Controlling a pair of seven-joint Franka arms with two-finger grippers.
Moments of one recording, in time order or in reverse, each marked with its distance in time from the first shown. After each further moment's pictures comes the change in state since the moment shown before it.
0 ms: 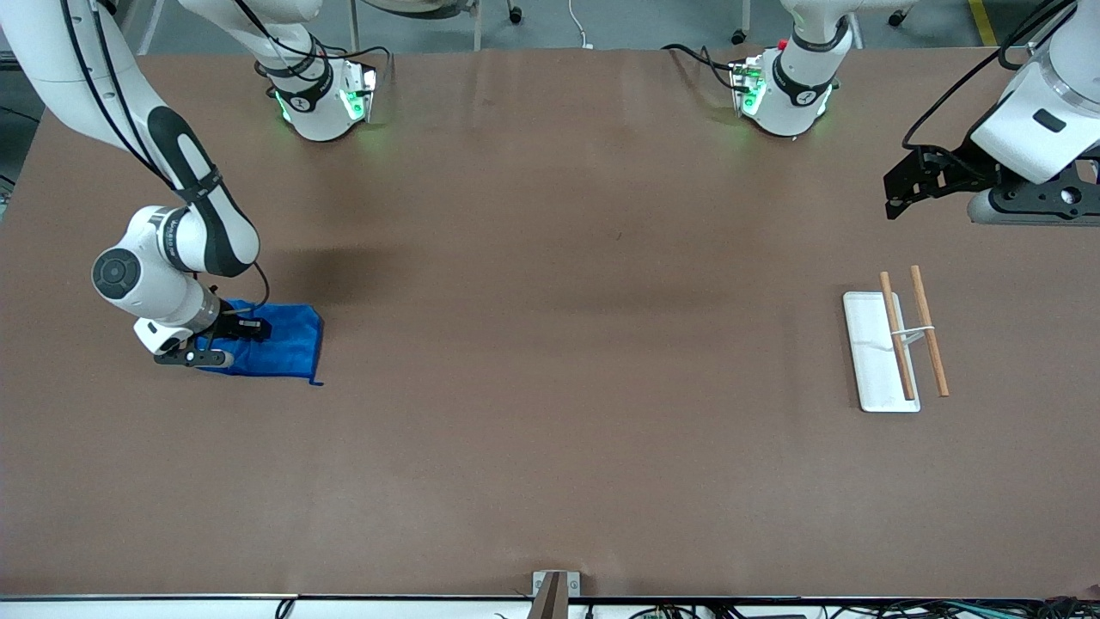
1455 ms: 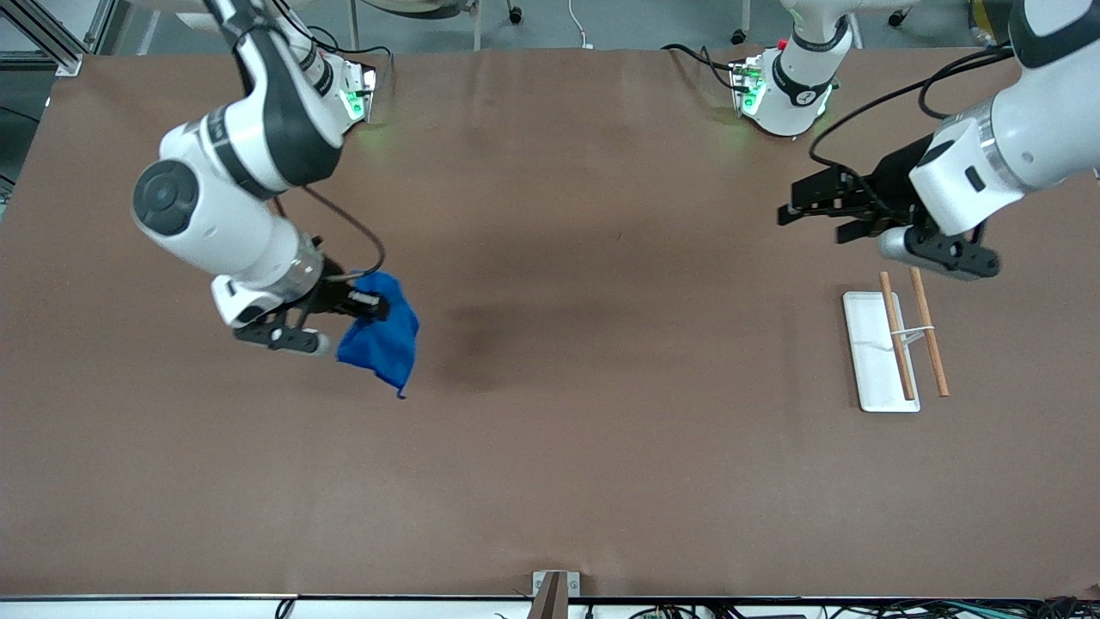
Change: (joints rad) left arm -0.015 0.137 -0.003 0.000 -0.577 0.050 0.022; right arm 0.509 -0.212 0.045 0.530 0.302 -0.600 0.606
